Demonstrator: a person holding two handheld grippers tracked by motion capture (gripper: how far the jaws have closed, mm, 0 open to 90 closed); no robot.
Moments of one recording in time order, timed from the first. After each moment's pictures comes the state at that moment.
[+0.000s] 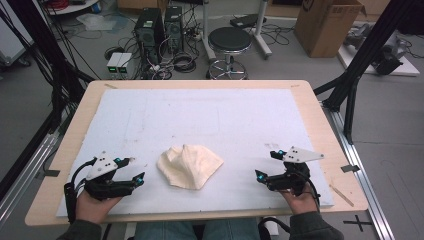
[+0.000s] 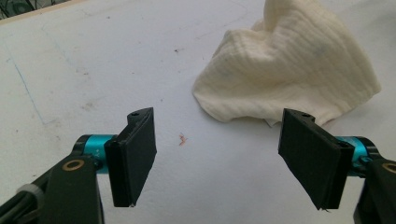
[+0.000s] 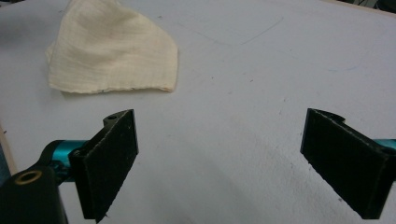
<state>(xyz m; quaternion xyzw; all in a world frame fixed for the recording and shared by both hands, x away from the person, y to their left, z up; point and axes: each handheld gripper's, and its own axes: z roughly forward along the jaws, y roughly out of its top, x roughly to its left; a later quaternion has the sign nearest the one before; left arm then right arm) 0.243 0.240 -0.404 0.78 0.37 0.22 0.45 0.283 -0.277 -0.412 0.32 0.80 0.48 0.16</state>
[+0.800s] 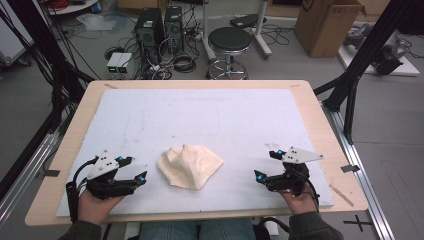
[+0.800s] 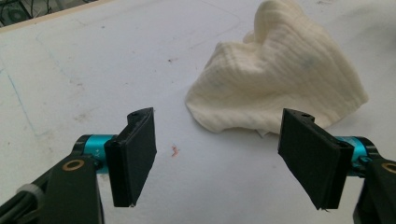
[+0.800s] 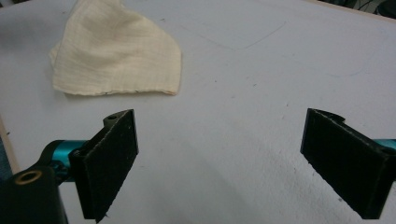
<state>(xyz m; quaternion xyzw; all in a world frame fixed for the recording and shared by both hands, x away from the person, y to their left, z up) 0.244 0.232 -0.399 0.78 0.36 0.22 0.46 0.282 -0.275 -0.410 0.31 0.80 0.48 0.17</state>
